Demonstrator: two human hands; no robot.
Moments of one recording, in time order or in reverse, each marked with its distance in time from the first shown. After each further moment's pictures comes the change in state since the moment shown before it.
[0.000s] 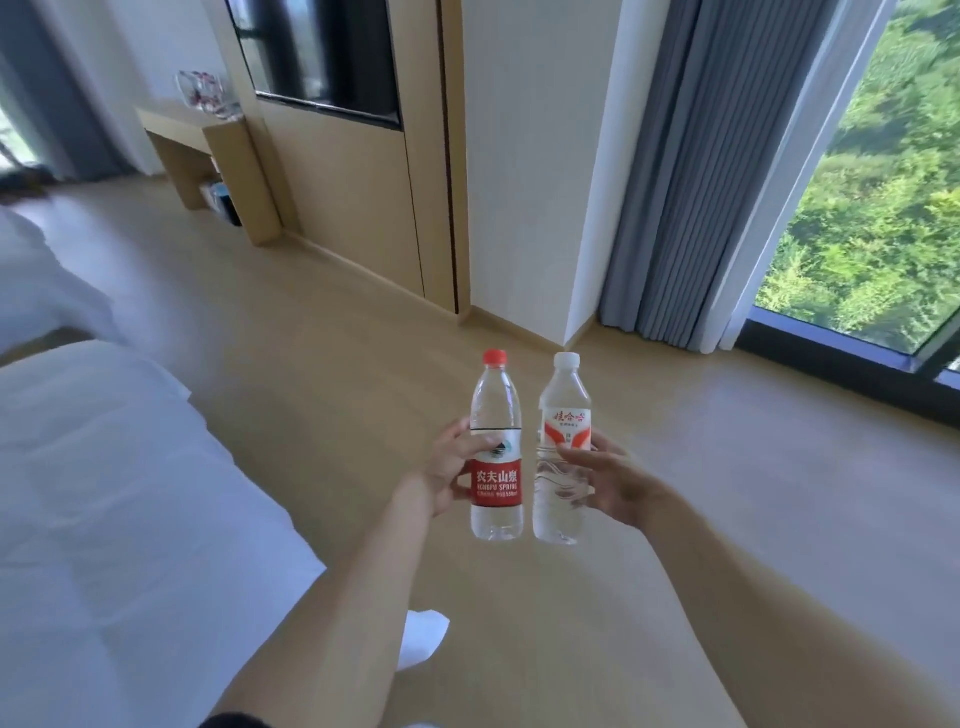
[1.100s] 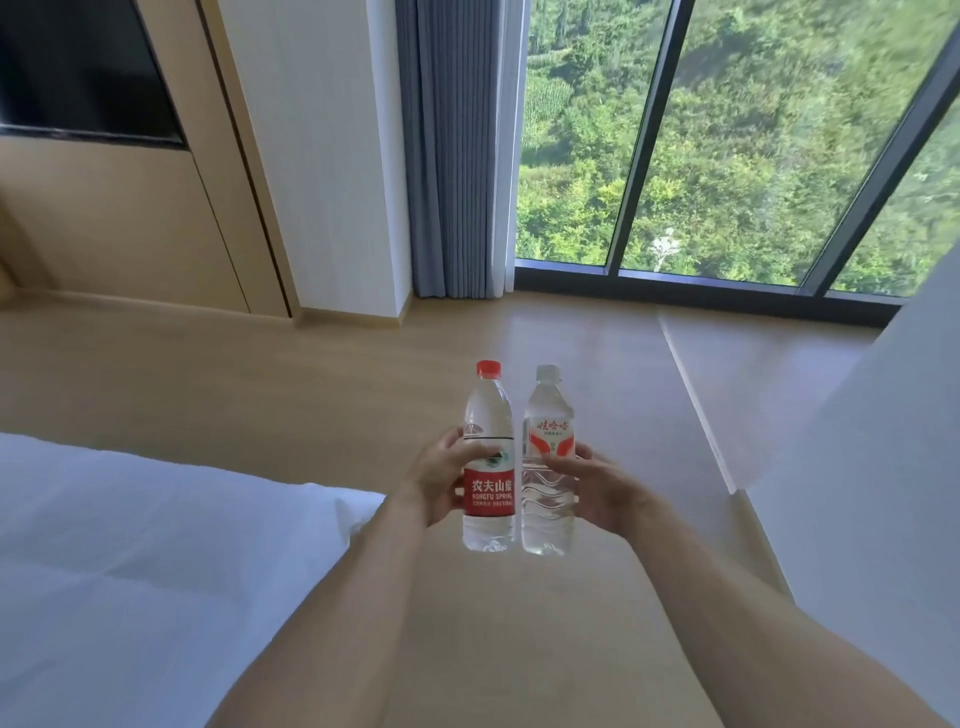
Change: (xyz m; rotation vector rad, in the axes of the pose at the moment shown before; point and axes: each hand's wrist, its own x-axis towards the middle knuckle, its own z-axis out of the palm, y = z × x) left_hand -0.417 -0.173 -0.075 0.172 -0.527 -0.061; right_hand -0.441 0.262 0.263 0.163 0.458 -0.168
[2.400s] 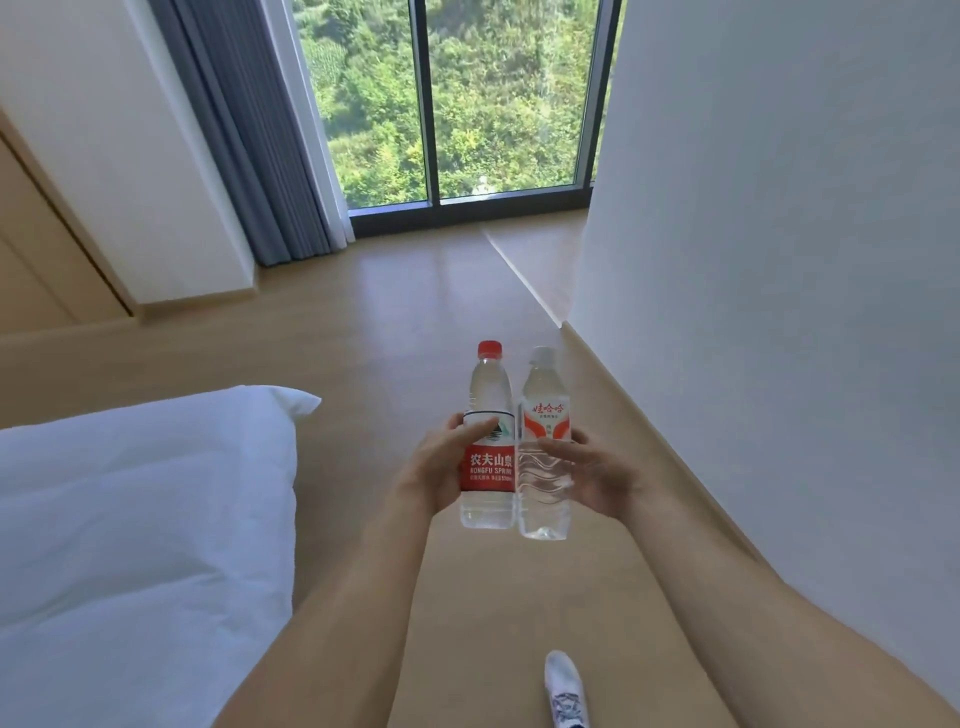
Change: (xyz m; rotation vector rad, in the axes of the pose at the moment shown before) left_hand -0.449 -0.222 0.043 0.051 -0.385 -0.161; right_hand -0.502 0.289 0.162 0.233 0.342 -0.160
